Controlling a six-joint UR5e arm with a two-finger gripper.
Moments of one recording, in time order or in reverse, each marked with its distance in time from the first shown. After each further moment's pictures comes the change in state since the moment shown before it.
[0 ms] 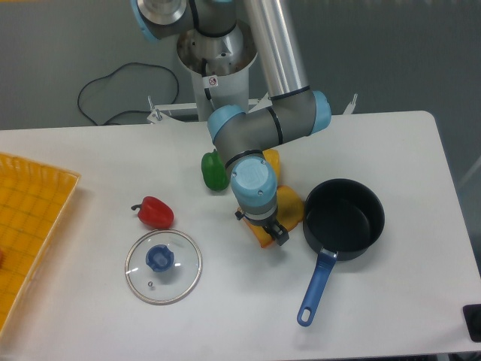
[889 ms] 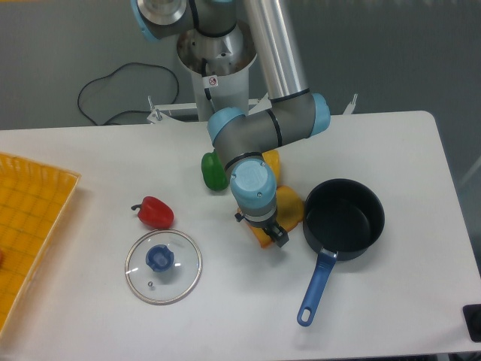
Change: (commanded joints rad) arm -0.002 -0.014 0.000 0.014 0.002 0.002
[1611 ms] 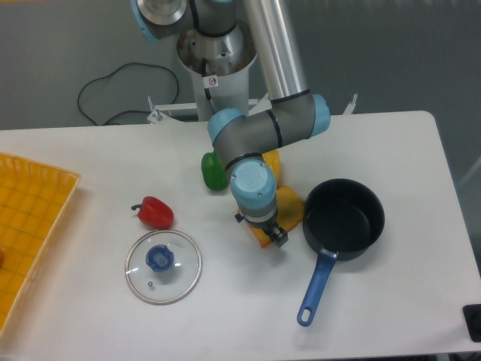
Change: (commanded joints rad) arm 0.000 0.002 0.017 -0.005 -0.002 -0.002
